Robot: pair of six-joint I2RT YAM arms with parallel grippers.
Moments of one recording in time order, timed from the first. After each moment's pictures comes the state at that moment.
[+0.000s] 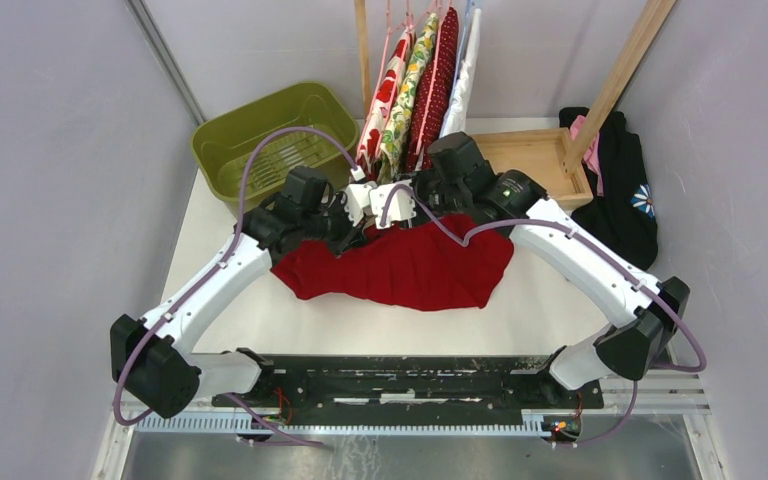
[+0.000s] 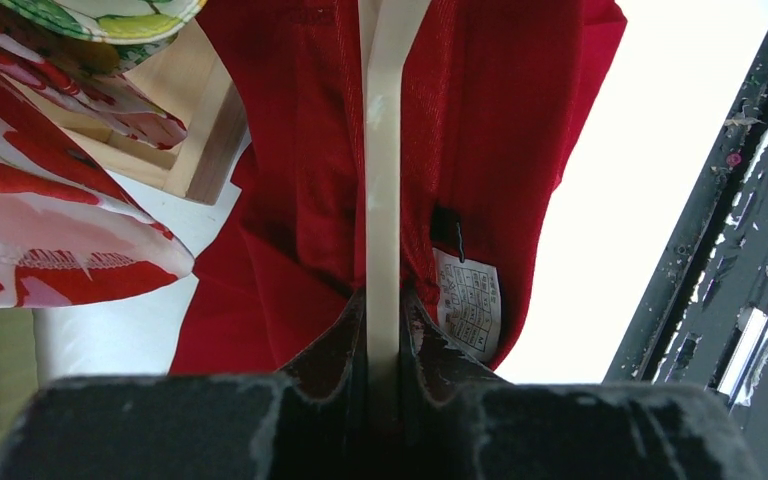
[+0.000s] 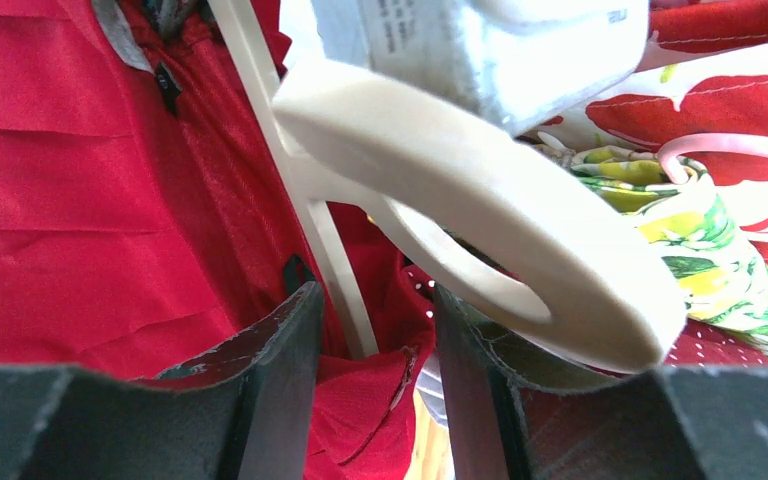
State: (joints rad) left arm -0.54 1.25 1.10 -0.58 0.45 0.41; right arm 0.76 1.49 1.57 -0.75 -0.19 -1.12
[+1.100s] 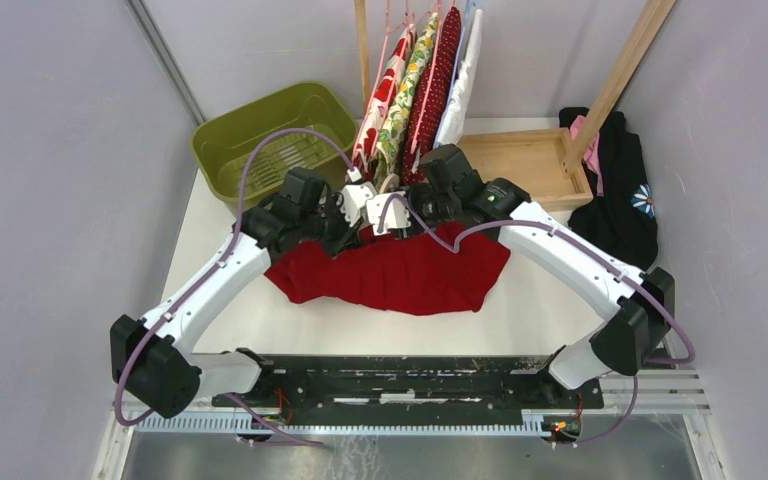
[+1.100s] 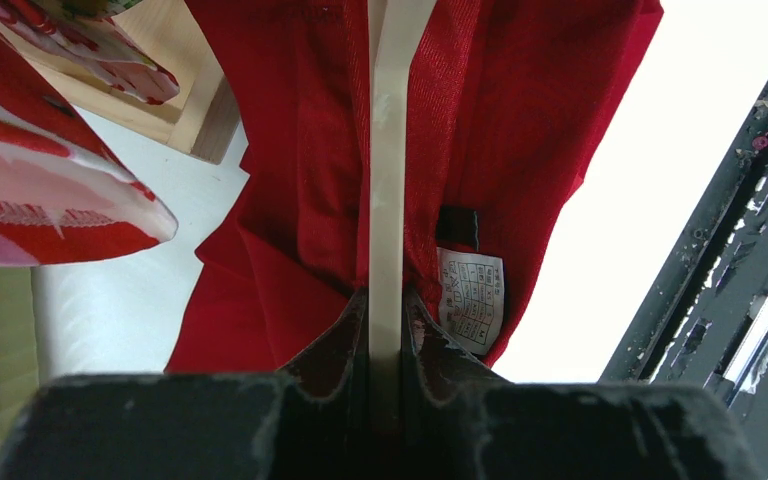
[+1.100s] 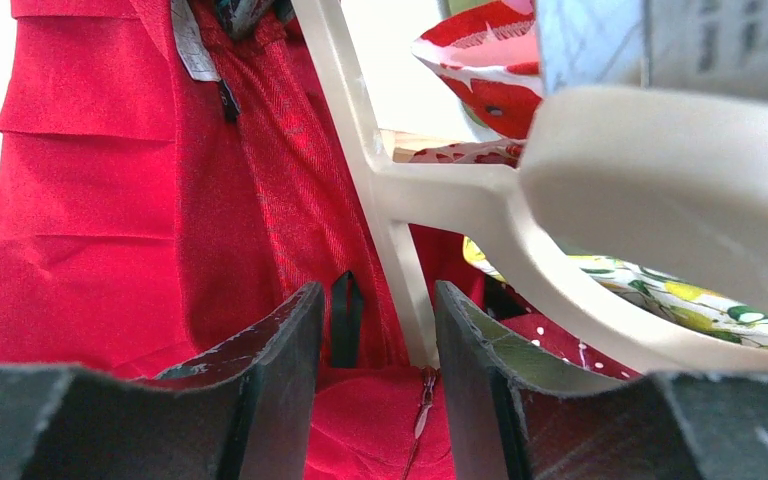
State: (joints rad) left arm -0.53 1.25 1.10 -0.63 0.41 0.41; right arm 0.76 1.52 1.46 -0.65 -0.29 -1.08
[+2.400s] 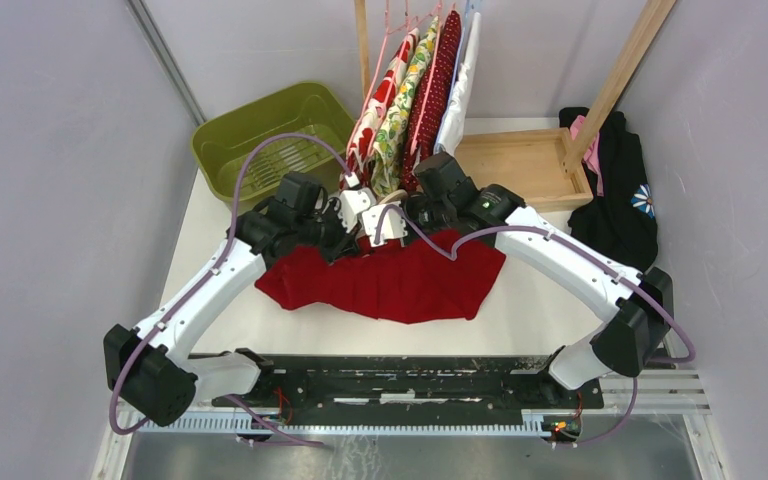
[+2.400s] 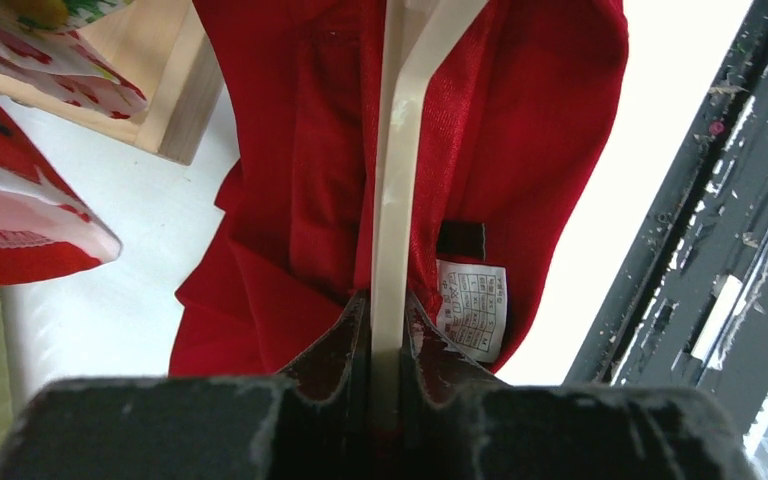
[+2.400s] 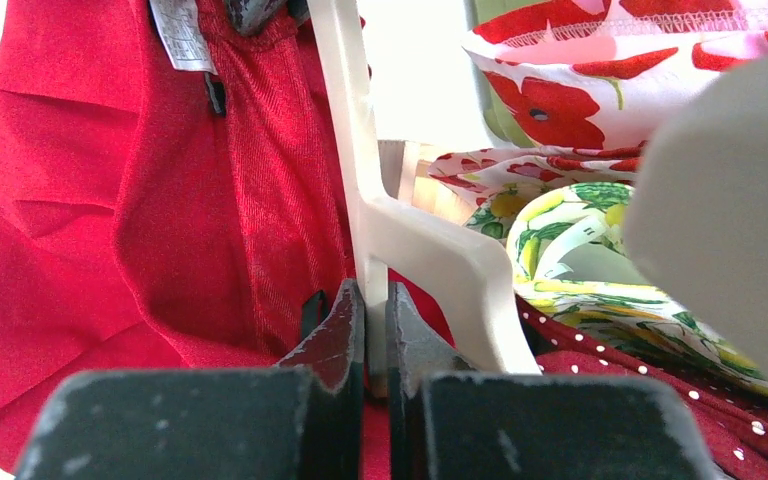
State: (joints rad) left arm -0.53 1.21 1.09 -0.68 0.46 0.42; right arm 0.78 1.52 1.43 -0.65 -0.26 -1.09
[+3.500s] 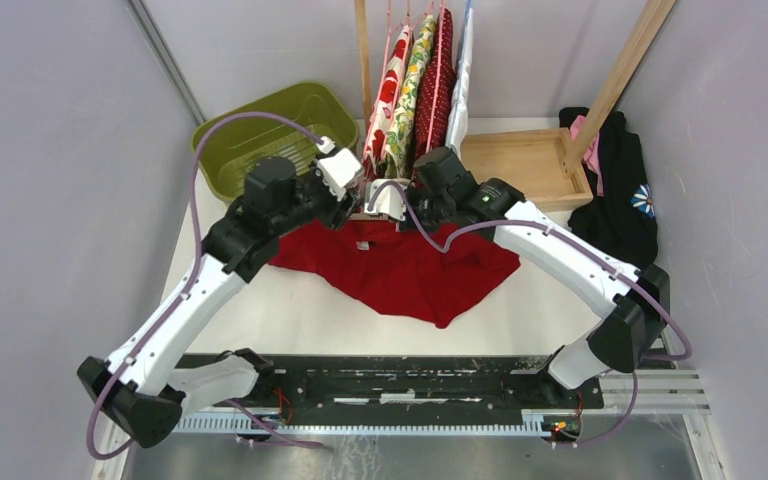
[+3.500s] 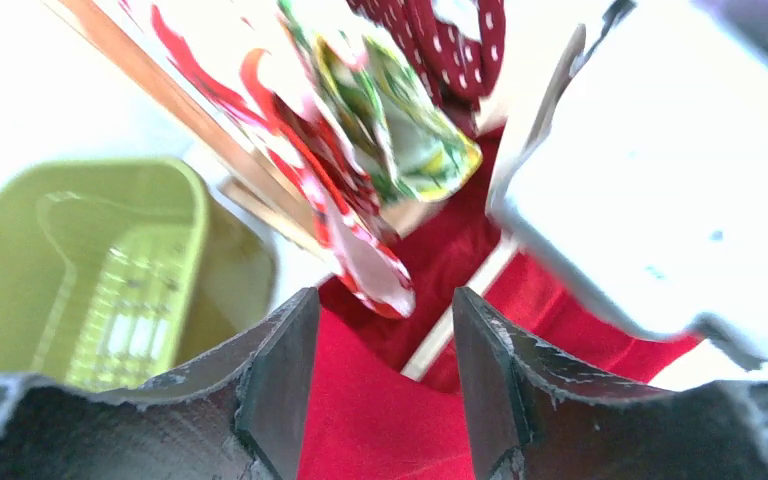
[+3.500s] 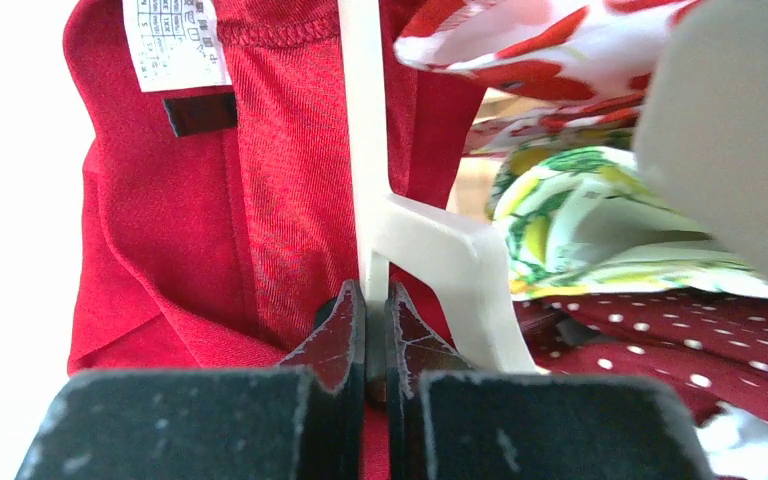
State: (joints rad) left arm -0.56 1.12 1.18 -0.44 0.22 0.36; right arm 0.77 1.53 1.48 -0.68 -0.20 -0.77
